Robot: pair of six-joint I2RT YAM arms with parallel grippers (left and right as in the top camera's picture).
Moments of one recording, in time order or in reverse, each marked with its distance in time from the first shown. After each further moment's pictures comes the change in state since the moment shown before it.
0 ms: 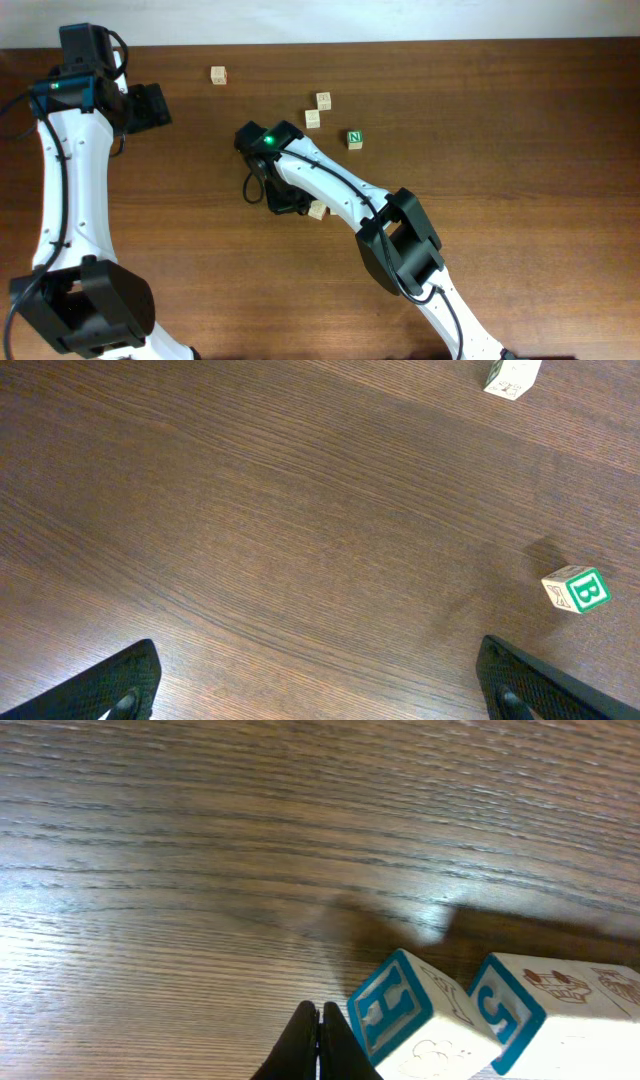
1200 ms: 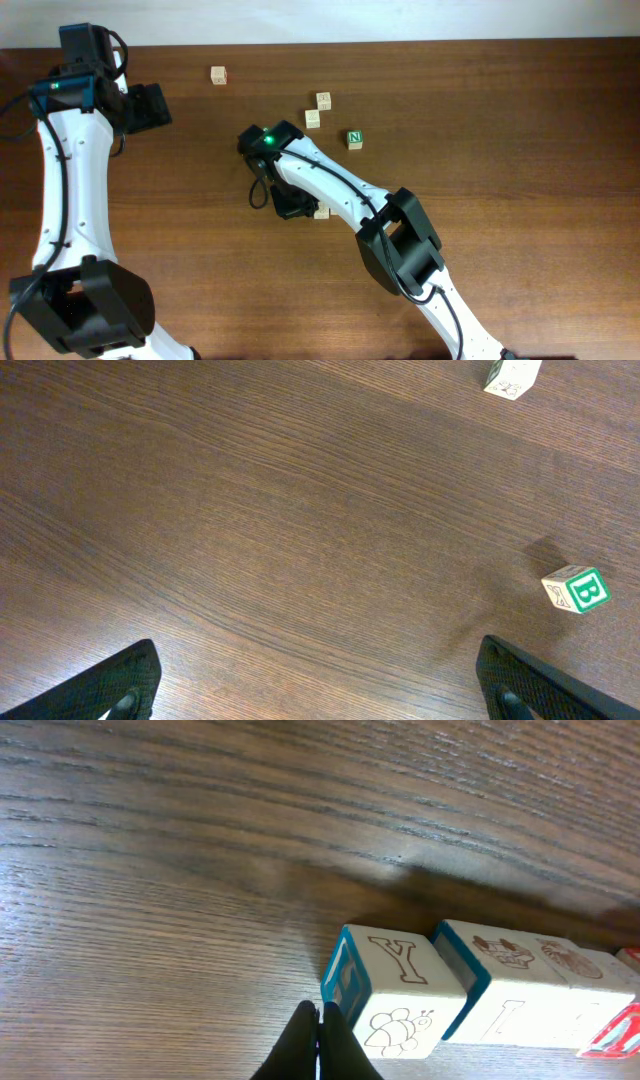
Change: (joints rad) left arm 0.000 0.000 0.000 0.000 0.000 0.000; right arm -0.005 0.000 0.000 -0.082 0.034 -0.081
